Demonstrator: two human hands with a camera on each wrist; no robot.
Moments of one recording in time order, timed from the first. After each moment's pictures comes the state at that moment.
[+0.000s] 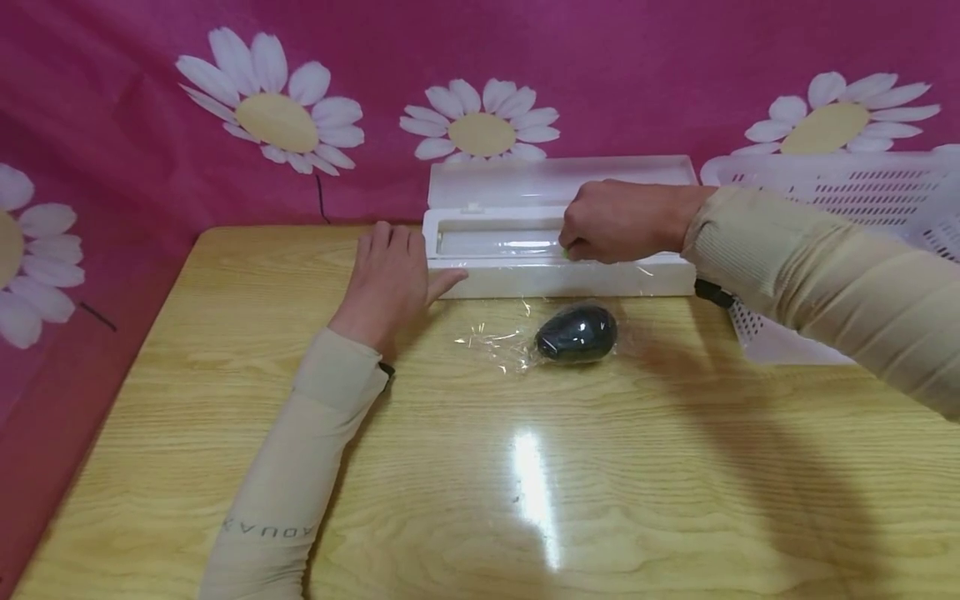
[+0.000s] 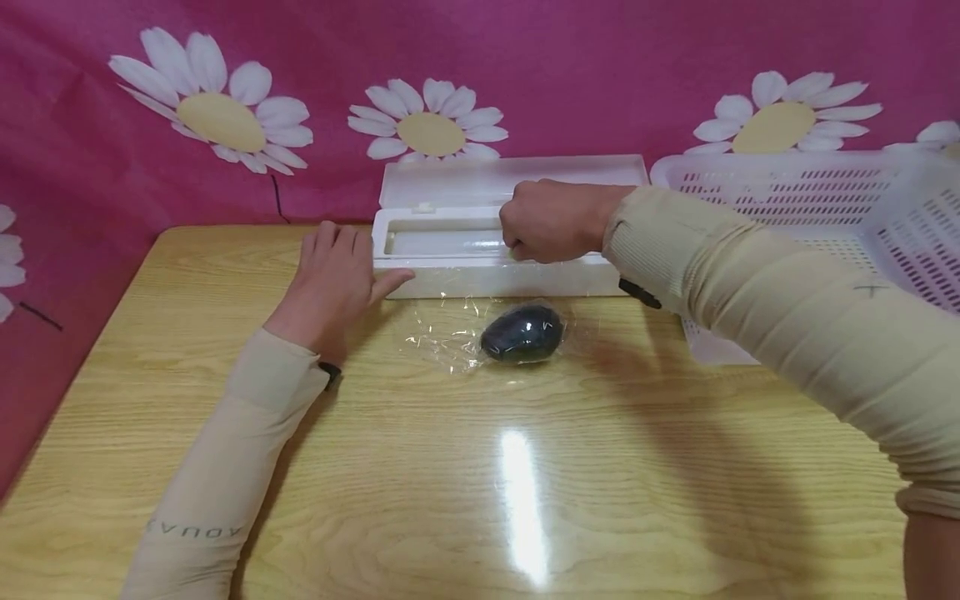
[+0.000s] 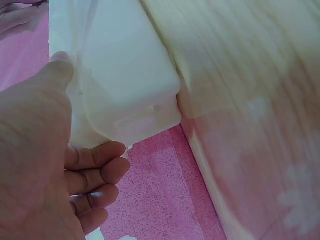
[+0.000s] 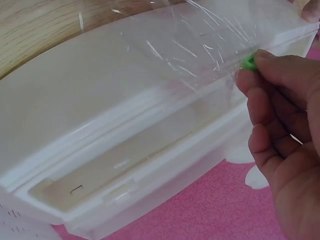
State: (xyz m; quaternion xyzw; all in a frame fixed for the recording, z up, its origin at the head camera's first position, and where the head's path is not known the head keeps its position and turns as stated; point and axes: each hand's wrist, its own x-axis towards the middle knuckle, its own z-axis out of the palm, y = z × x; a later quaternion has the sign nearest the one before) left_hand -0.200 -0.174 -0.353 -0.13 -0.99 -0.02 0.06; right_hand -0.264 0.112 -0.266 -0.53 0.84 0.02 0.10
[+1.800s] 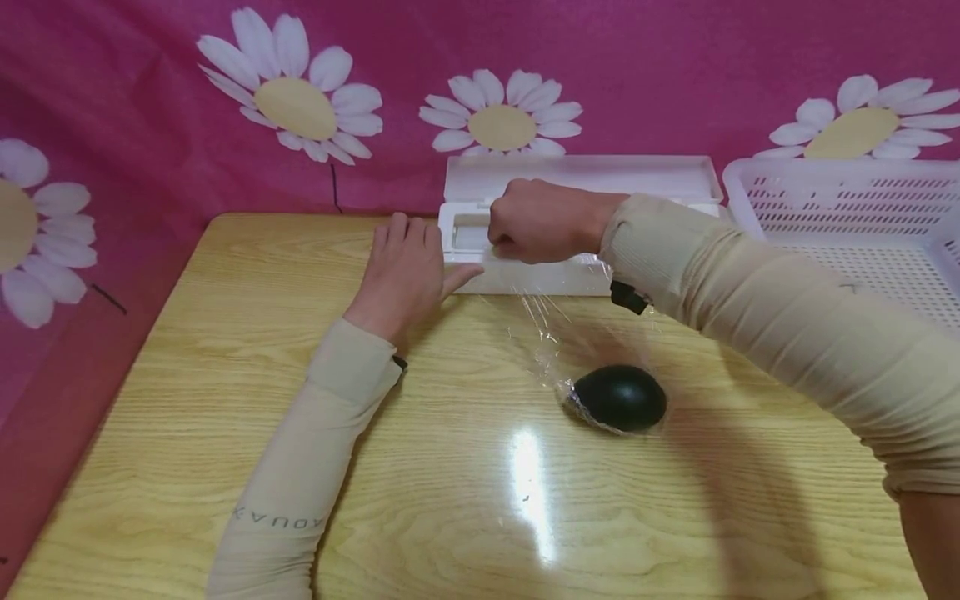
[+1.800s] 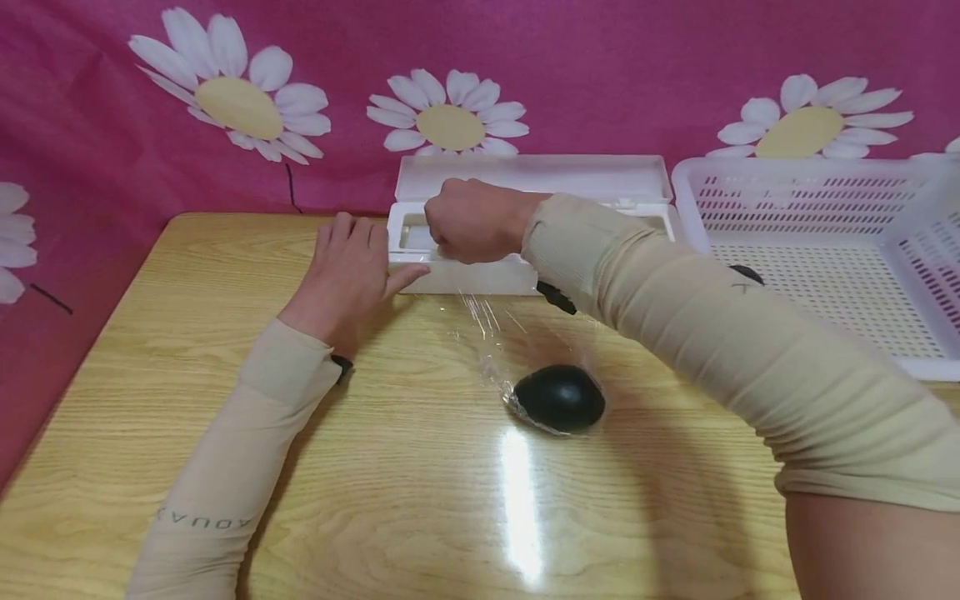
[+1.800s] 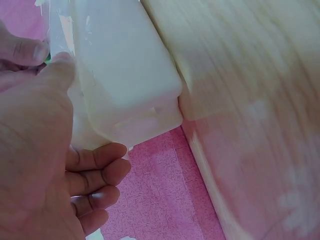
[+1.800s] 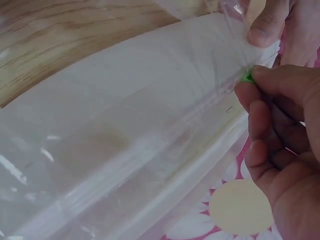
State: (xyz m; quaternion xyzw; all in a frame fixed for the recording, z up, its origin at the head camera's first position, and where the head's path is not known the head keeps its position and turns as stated) left_hand -0.202 -0.175 -0.357 -0.14 -0.98 0.01 0.10; right_hand -0.267 0.023 -0.276 -0.53 0.85 -0.01 0.08
